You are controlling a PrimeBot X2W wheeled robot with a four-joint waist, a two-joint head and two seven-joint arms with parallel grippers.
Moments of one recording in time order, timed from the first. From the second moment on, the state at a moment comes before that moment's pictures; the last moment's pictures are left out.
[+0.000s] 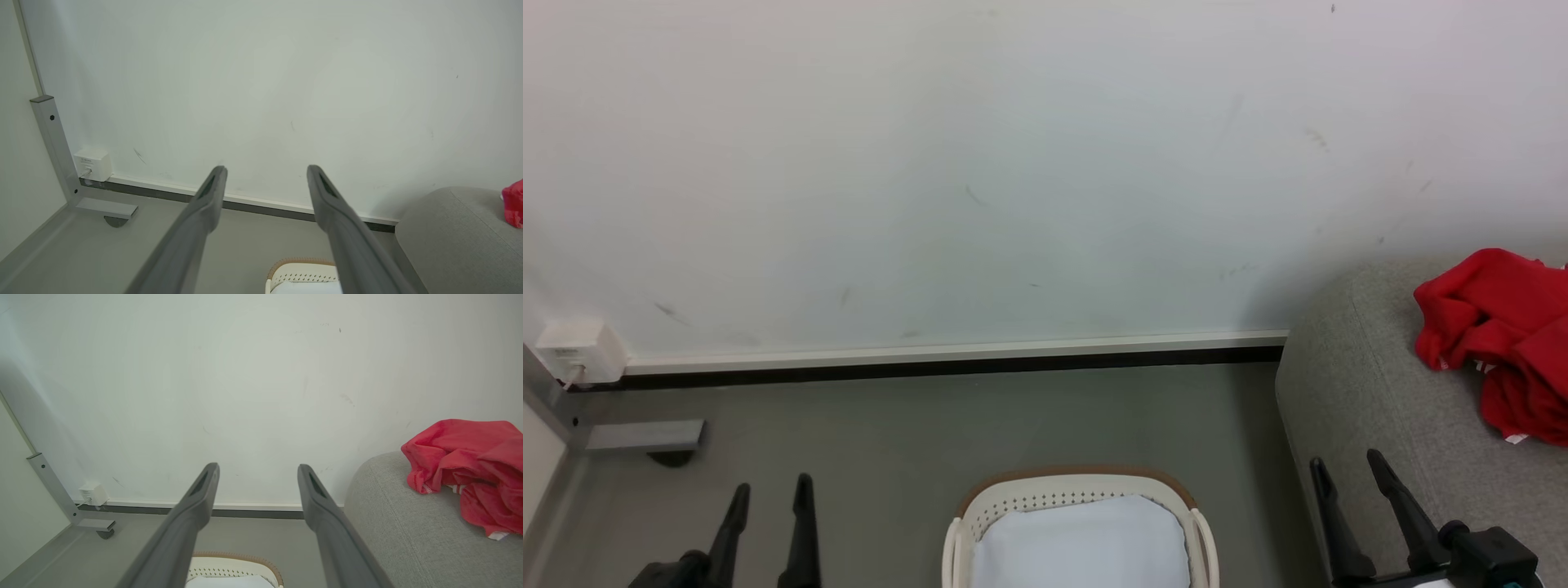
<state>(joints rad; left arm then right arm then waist) 0.01 0.05 0.09 0.22 -0.21 -0.11 -0.26 -0.06 -0.12 0.19 0.26 0.37 0.13 -0.26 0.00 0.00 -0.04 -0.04</state>
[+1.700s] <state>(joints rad) -0.03 0.04 0.10 0.26 -0.89 -0.11 -0.08 -0.06 -0.09 0.06 0.28 0.98 0.13 -0.09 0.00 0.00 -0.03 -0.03</state>
